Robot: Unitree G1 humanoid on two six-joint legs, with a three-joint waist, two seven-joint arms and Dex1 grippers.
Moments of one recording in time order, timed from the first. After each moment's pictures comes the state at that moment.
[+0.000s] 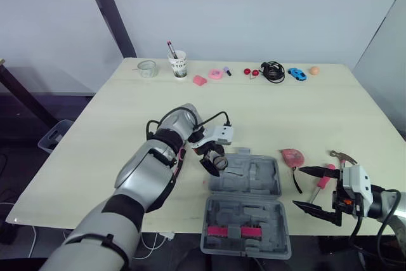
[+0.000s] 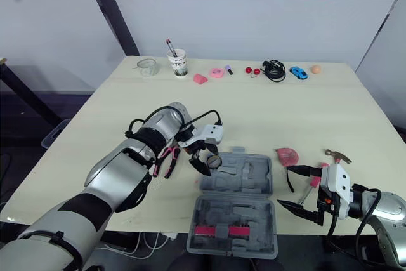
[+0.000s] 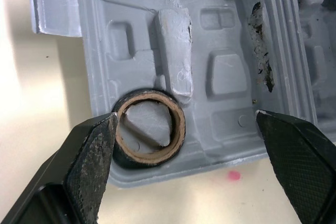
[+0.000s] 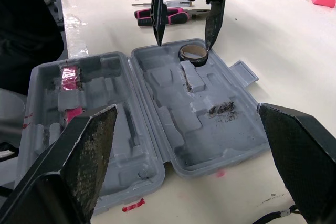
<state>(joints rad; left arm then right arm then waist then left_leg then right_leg) -1.20 0.30 -0.52 1.17 0.29 -0.02 -1.56 0.15 -0.71 -0.17 -0.22 0.47 0.02 1.18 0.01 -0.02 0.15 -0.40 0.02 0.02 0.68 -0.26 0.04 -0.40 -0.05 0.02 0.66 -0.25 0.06</state>
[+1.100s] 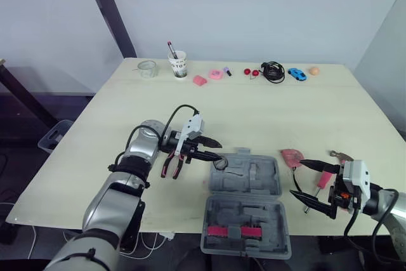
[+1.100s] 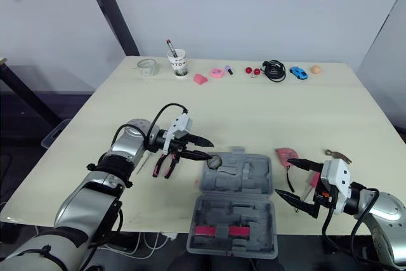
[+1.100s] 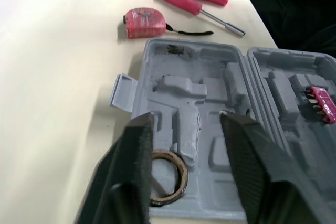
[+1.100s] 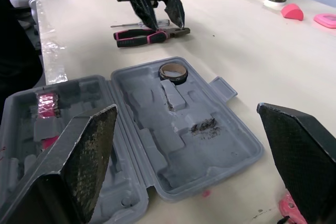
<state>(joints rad) -0.85 0.46 -0.20 0.88 -0.16 -0.11 -1.54 0.13 -0.66 -0.17 -0.22 0.50 0.02 1.10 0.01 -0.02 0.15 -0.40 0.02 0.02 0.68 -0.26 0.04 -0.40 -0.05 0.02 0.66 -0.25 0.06</state>
